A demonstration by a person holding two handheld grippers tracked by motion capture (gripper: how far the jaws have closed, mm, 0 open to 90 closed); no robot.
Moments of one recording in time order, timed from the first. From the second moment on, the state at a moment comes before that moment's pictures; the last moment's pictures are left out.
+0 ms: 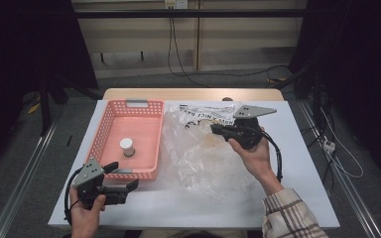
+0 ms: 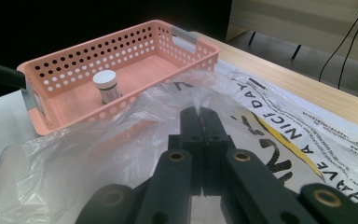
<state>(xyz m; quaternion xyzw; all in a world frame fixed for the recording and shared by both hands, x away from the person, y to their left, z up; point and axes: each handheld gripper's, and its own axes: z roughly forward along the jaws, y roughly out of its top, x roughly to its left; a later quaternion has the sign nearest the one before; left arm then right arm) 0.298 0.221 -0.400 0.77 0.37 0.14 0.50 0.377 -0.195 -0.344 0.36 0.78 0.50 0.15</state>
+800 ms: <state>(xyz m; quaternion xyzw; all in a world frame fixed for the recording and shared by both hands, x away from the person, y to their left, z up) 0.348 0.224 -0.382 0.82 0.36 0.13 0.43 0.376 -0.188 -0.351 0.35 0.78 0.49 0.14</state>
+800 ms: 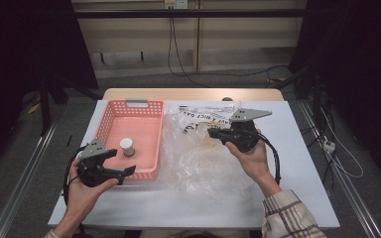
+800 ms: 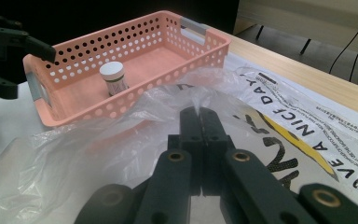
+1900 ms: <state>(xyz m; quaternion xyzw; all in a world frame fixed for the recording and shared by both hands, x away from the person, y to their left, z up) 0.446 0.211 -0.396 0.86 0.41 0.12 0.26 0.378 -0.187 -0.353 0.35 0.79 0.48 0.14</state>
